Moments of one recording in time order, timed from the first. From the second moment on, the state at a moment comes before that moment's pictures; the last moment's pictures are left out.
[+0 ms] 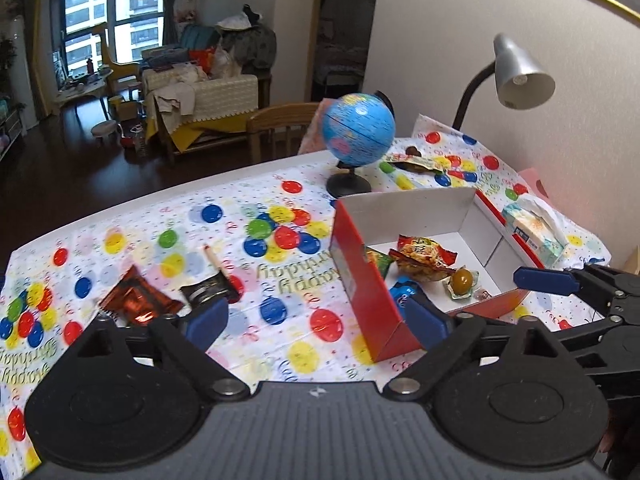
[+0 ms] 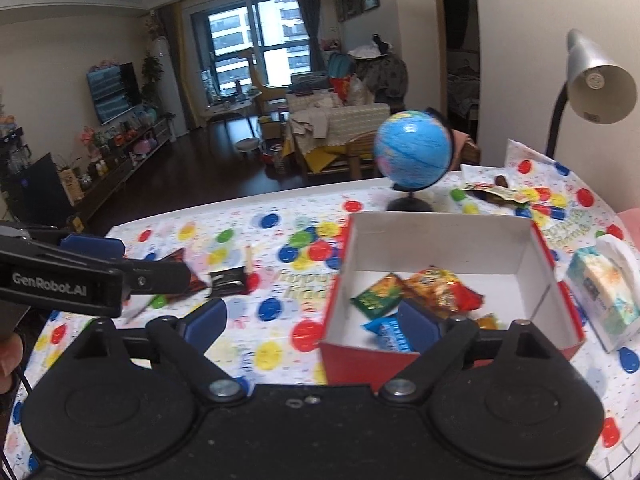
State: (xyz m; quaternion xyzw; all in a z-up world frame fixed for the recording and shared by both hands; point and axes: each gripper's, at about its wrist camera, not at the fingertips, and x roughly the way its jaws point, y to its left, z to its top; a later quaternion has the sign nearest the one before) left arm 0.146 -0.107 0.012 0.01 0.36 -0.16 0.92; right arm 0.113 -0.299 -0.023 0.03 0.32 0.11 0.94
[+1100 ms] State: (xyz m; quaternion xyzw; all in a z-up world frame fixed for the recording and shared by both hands) left arm 0.102 0.098 -0.053 -0.10 0.40 0.04 0.91; right arm 0.143 -0.155 -0.057 -0.02 0.33 0.18 0.92
